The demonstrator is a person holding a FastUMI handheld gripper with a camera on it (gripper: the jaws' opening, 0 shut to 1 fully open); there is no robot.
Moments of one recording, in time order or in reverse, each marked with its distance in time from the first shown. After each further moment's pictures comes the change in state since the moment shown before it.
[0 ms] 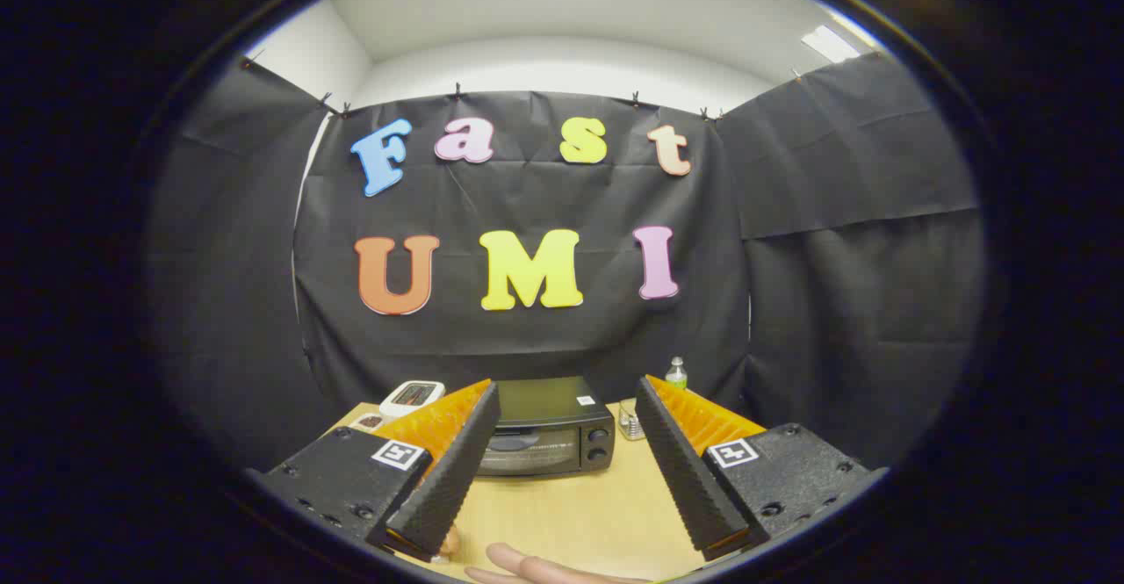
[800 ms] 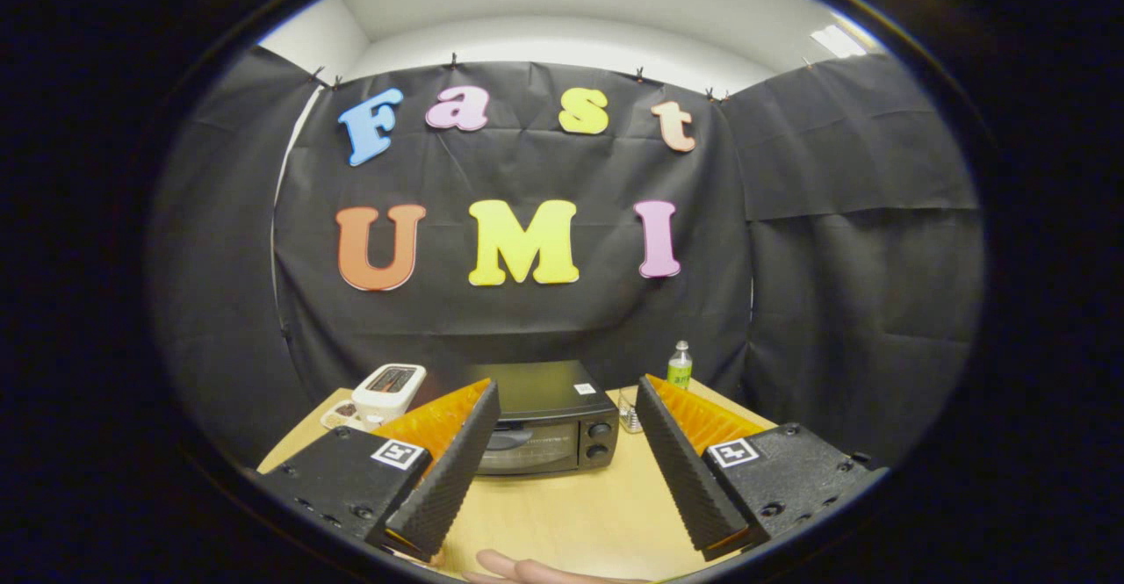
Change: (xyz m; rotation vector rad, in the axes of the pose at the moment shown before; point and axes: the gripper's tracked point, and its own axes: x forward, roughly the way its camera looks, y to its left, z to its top) arm 0.083 0.009 -0.047 -0.025 0.080 -0.030
